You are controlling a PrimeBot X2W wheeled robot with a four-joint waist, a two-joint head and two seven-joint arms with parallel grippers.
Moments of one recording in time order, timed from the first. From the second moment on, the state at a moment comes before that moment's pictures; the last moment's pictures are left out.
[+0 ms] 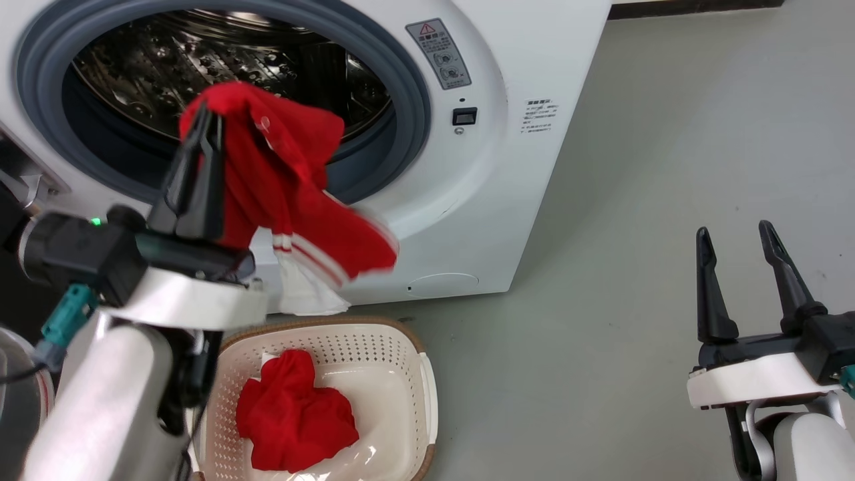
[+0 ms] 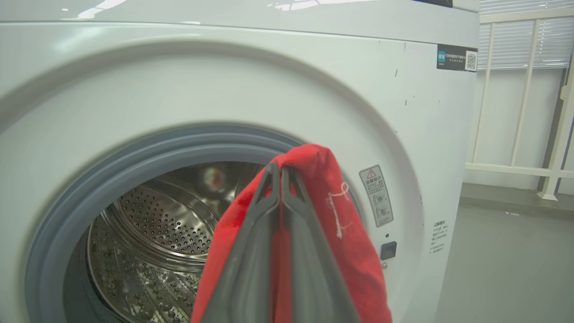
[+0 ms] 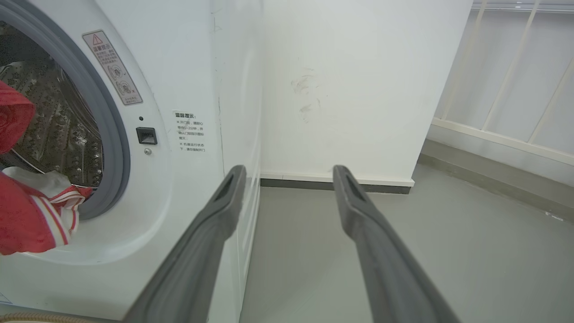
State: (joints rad) left arm -0.43 0.48 -0.33 -0.08 -0.46 0.12 -0.26; right arm -0.14 -0.05 -0.08 0.04 -0.01 0.13 -0.26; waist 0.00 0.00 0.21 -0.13
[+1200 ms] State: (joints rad) left arm -0.58 0.28 -0.68 0.92 -0.44 -0.12 -0.23; right arm -0.24 -0.05 -0.04 0.00 0.03 0.13 -0.26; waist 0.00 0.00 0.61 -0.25
